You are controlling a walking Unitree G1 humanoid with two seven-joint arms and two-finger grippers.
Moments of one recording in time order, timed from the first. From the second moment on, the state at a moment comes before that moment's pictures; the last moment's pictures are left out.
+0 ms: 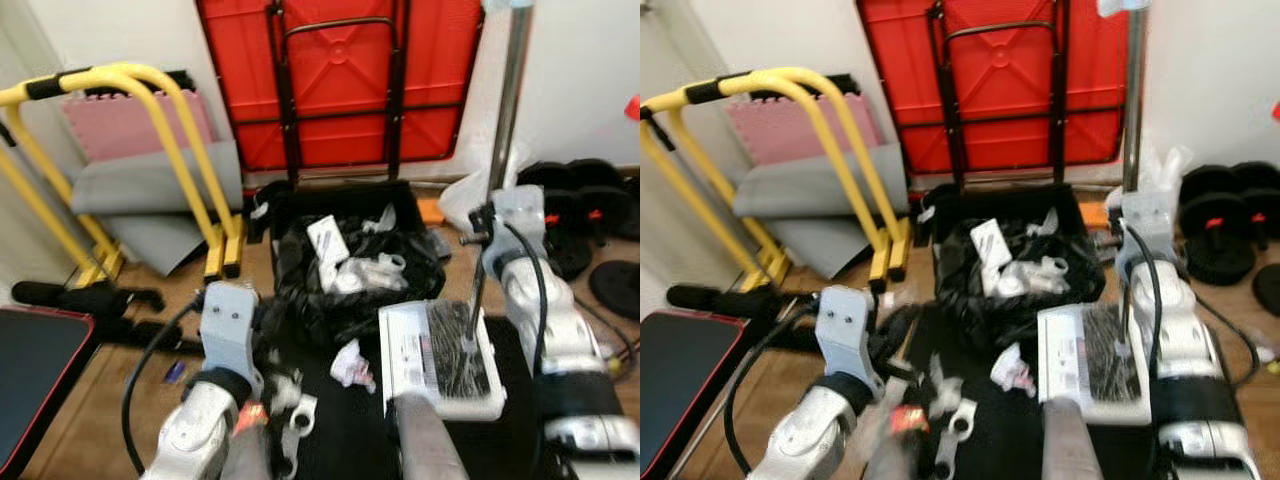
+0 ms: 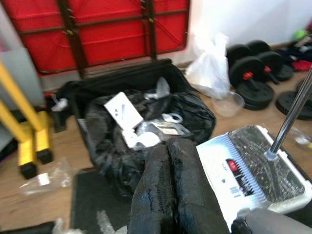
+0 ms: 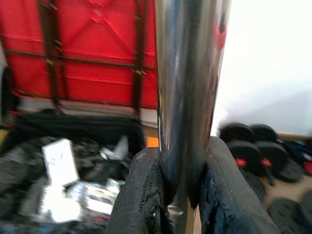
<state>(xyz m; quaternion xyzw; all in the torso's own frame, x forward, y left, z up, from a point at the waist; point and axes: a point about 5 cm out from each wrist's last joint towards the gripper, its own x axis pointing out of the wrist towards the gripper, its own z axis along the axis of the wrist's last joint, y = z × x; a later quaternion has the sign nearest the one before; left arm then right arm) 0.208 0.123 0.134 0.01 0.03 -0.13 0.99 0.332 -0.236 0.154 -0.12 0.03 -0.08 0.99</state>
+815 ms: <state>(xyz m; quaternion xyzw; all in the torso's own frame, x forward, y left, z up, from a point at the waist) 0.201 0.131 0.135 0.02 0.04 -0.13 0.99 0.335 -0.251 0.120 -0.08 0.06 -0.11 0.99</state>
